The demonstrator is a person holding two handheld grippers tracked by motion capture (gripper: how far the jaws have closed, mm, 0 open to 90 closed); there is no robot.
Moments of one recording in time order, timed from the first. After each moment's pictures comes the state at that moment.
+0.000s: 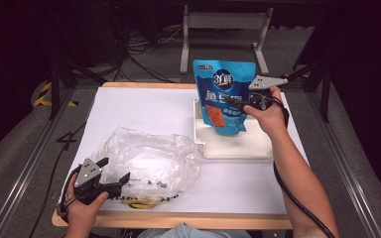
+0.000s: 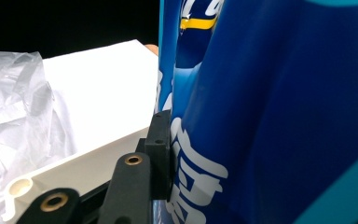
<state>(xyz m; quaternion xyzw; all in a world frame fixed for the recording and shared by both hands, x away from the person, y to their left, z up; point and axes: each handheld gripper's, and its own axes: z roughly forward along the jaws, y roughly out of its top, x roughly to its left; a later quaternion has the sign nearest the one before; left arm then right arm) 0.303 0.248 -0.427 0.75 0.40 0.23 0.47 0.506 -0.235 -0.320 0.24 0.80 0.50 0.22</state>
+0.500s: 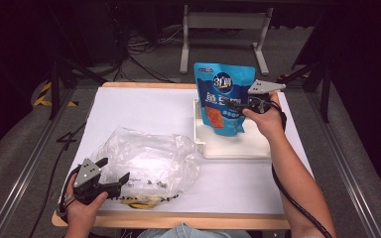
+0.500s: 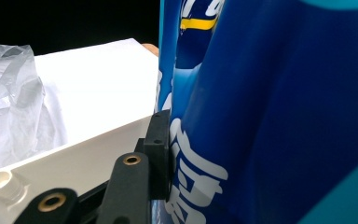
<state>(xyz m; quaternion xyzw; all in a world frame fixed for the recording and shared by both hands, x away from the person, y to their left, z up) 0.303 0.249 -0.427 0.75 0.41 0.23 0.47 0.509 -0.238 -0.337 0.24 0.79 0.51 0.23</state>
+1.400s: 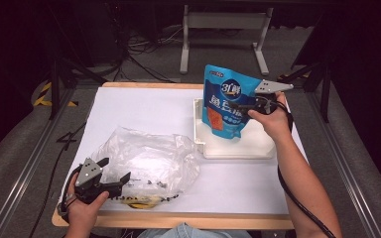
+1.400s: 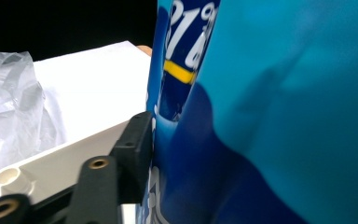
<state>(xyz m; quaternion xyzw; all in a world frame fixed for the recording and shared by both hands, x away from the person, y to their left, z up) 0.305 0.246 -0.428 0.75 0.41 0.22 0.47 0.501 -0.251 -0.330 0.26 0.79 0.51 0.22</state>
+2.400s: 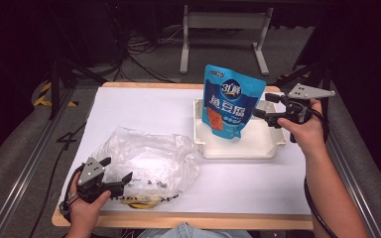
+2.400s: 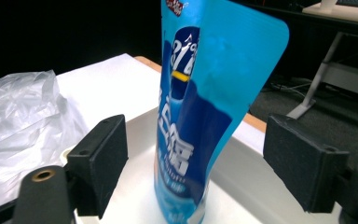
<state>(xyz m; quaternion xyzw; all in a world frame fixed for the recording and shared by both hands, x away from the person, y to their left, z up) 0.307 0.243 -0.428 0.75 0.40 0.22 0.47 0.435 -0.301 -0.291 0.30 0.77 0.52 0.23</state>
